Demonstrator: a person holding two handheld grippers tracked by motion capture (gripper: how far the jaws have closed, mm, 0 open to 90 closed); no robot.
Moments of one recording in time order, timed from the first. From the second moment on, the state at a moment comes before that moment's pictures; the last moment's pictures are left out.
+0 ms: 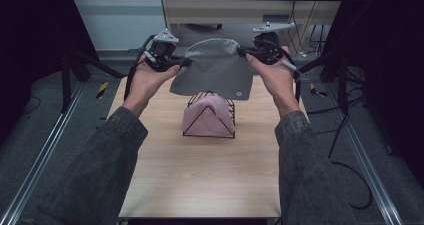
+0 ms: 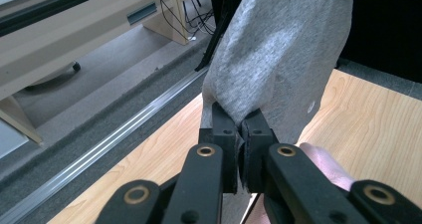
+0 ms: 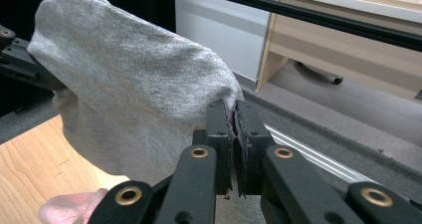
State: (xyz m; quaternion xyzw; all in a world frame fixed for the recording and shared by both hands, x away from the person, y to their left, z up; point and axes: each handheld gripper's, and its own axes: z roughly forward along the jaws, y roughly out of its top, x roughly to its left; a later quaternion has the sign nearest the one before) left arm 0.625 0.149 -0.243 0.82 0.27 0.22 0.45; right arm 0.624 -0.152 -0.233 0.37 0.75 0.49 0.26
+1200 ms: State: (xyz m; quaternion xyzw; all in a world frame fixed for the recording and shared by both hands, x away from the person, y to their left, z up) left arm 0.626 0.146 -0.297 0.83 0.28 0.20 0.45; right arm 0.625 -0.150 -0.290 0.38 0.77 0.46 0.22
